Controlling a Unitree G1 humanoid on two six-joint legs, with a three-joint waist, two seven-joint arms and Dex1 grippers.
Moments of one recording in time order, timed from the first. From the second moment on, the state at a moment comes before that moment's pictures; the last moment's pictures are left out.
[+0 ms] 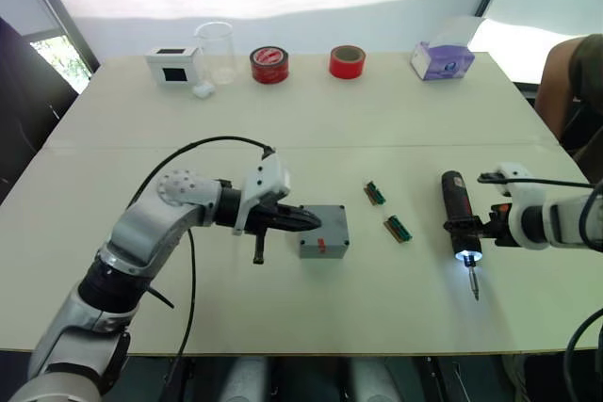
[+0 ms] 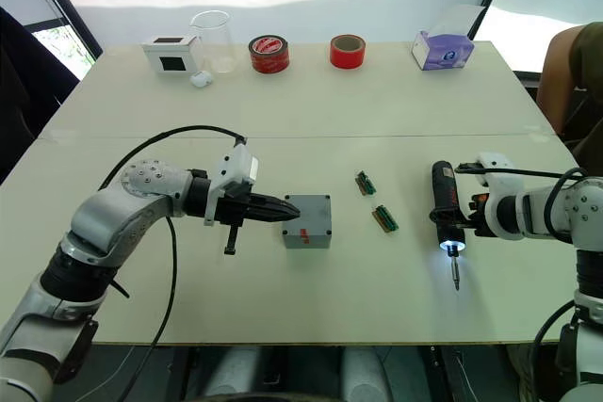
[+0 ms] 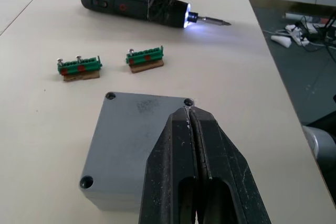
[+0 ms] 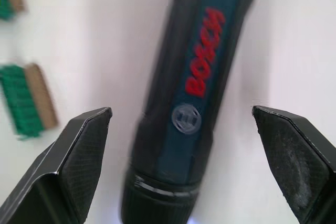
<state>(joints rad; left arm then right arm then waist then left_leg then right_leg) -0.60 0.63 -0.25 -0.27 -0.47 0.67 -1.12 -0.54 -0.96 -0.25 -0.04 0.89 1.59 0.23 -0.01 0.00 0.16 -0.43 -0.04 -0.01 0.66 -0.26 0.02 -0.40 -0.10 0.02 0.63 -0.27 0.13</state>
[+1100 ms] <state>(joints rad) -0.56 0.56 -0.35 -0.08 -0.22 0.56 -1.04 -0.36 -0.89 0.25 -0.63 0.66 1.10 0.67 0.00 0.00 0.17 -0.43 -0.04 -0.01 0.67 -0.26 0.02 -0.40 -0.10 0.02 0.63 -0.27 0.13</state>
